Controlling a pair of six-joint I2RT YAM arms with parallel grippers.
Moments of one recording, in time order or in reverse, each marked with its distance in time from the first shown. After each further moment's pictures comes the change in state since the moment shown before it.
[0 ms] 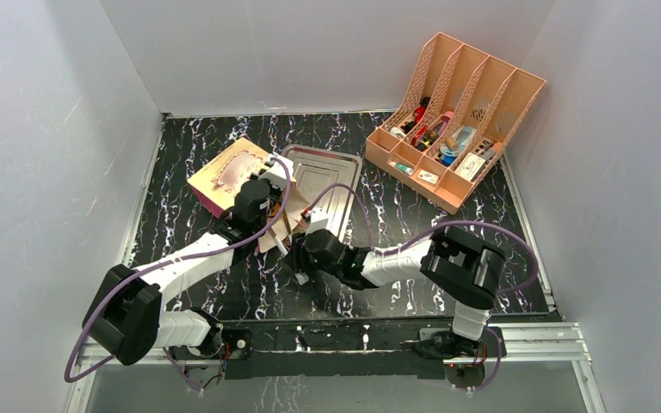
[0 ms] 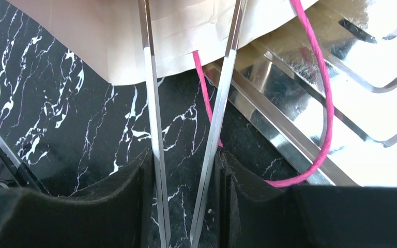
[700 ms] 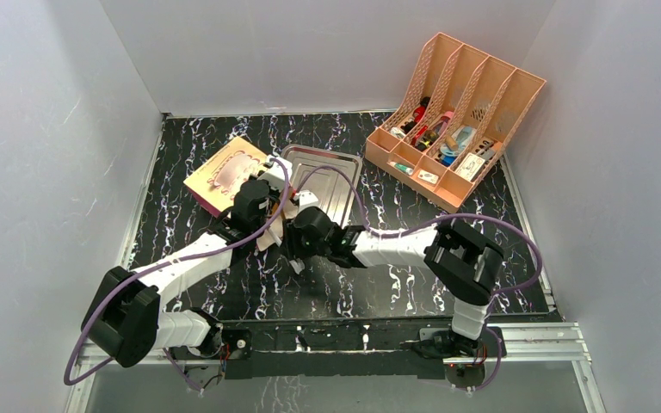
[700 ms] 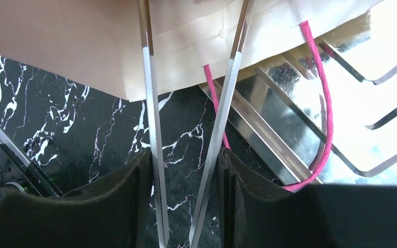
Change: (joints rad) left arm 0.001 -0.014 0.000 -0.052 0.006 -0.003; right arm -0.061 0.006 0.212 -0.306 -0.110 -0.040
